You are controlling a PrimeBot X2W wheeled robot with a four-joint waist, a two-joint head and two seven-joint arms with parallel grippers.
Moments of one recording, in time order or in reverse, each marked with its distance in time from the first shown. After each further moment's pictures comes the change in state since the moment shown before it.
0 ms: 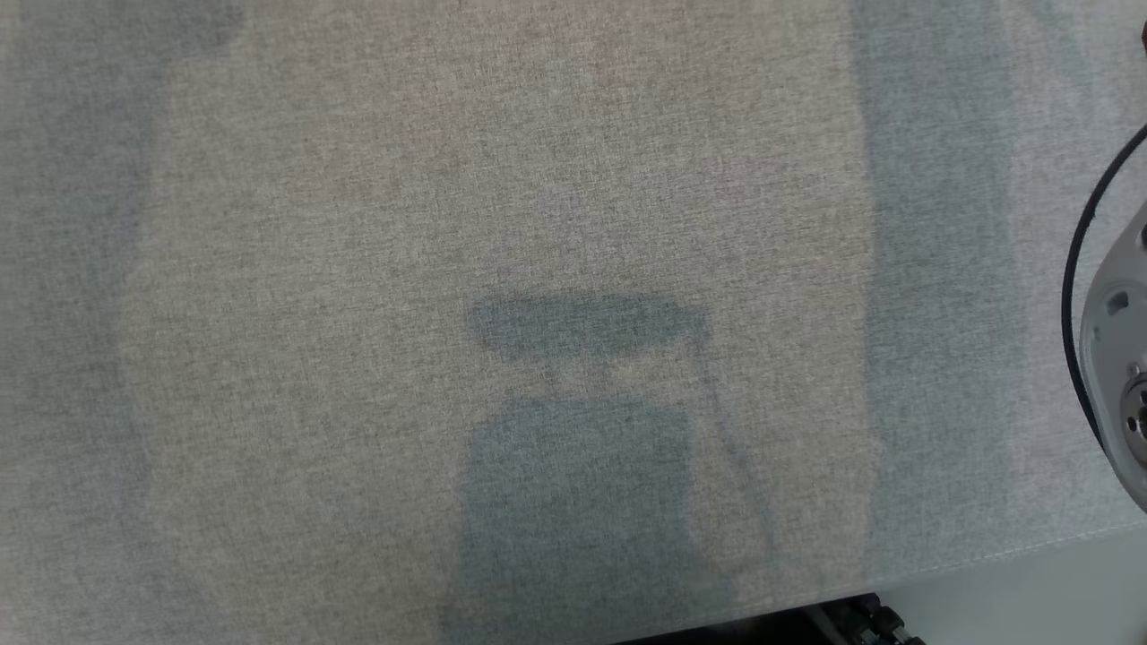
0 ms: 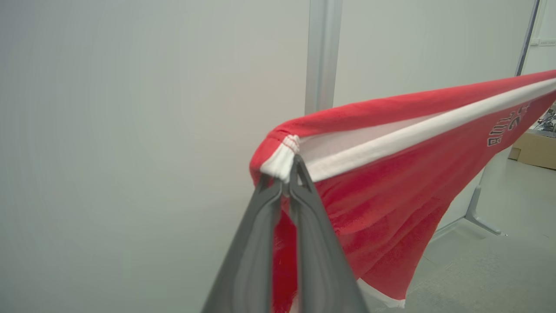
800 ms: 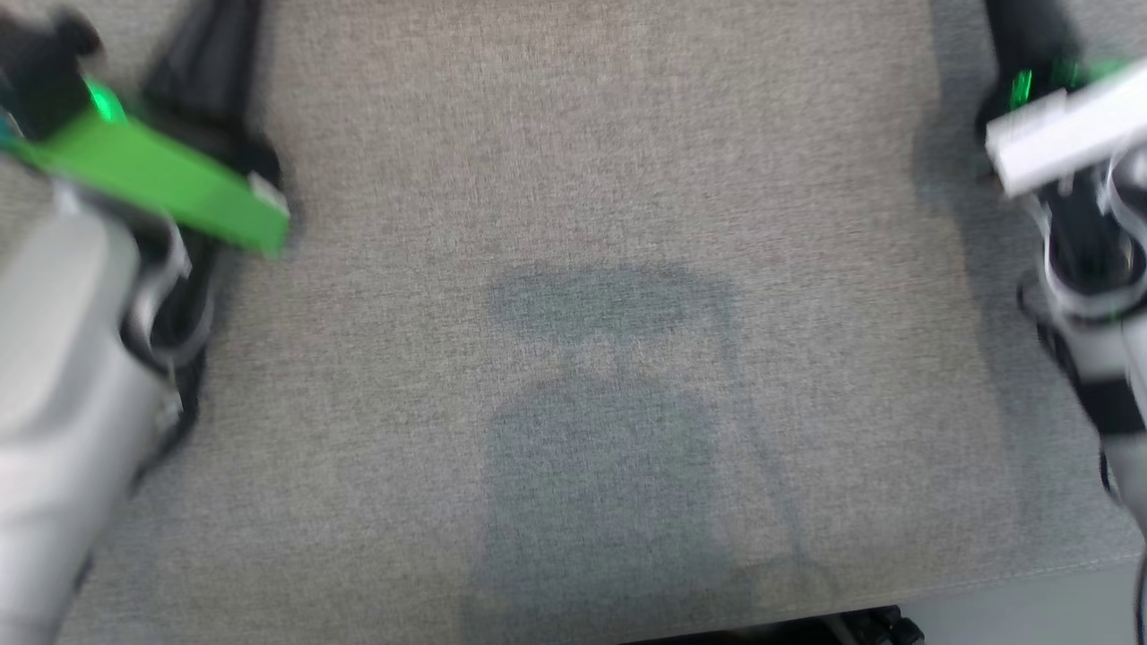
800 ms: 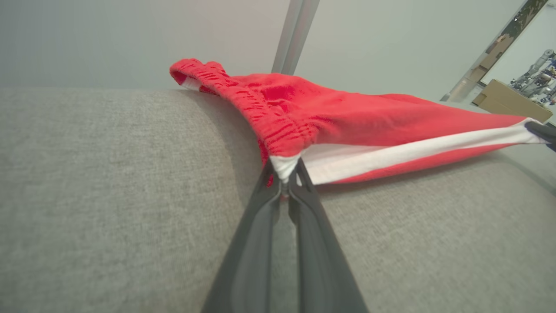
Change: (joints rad) left arm 0.535 -0.014 -0.206 0.192 -0.129 -0.126 -0.435; right arm 0.689 -0.304 0.303 -0.130 0.336 0.000 -0.056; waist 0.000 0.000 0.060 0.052
